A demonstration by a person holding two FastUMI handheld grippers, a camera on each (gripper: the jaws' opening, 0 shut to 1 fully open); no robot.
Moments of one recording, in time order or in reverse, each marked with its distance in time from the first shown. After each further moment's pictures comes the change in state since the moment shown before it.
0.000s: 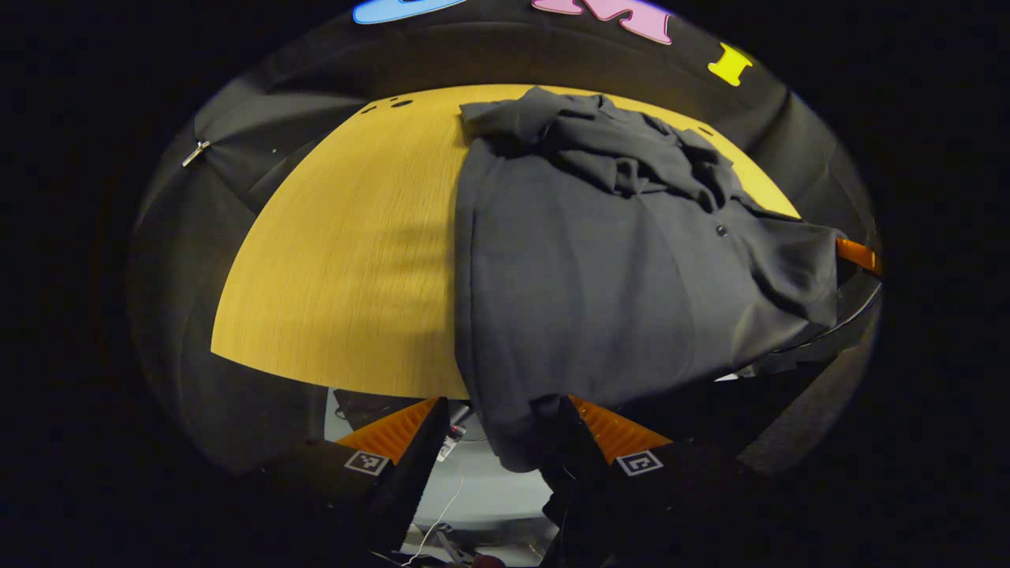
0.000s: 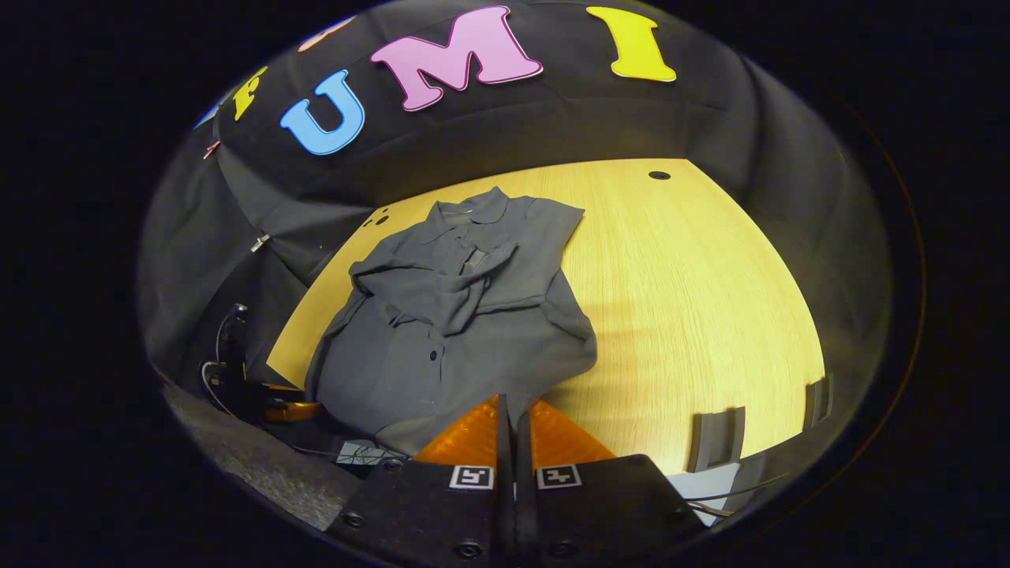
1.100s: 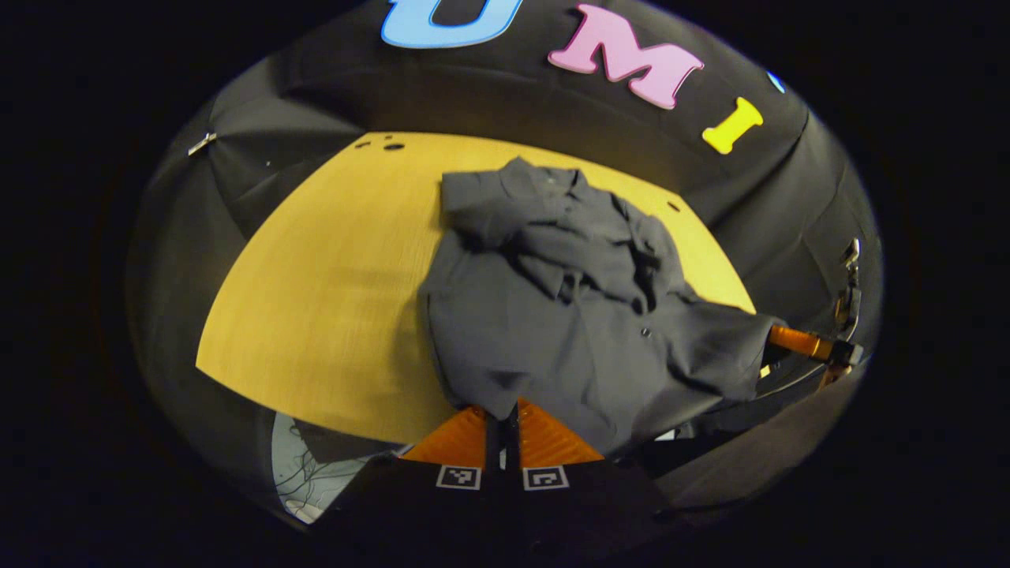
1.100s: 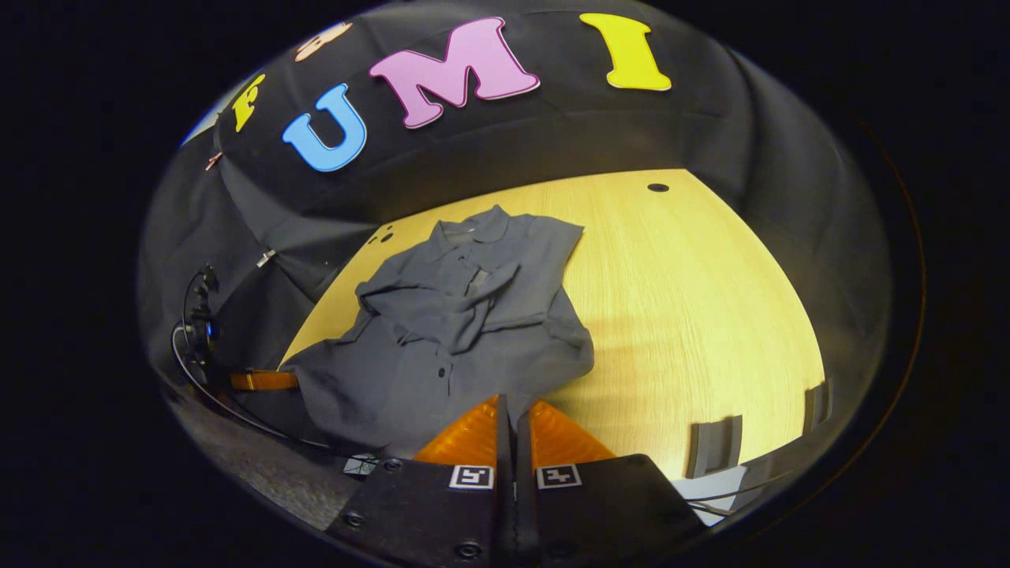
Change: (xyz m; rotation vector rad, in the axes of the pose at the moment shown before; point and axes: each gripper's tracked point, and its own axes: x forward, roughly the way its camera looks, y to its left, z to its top) left arm -0.093 -0.039 0.120 -0.130 -0.253 -0.207; right arm -0.010 0.002 0.033 0.020 -0.085 0.030
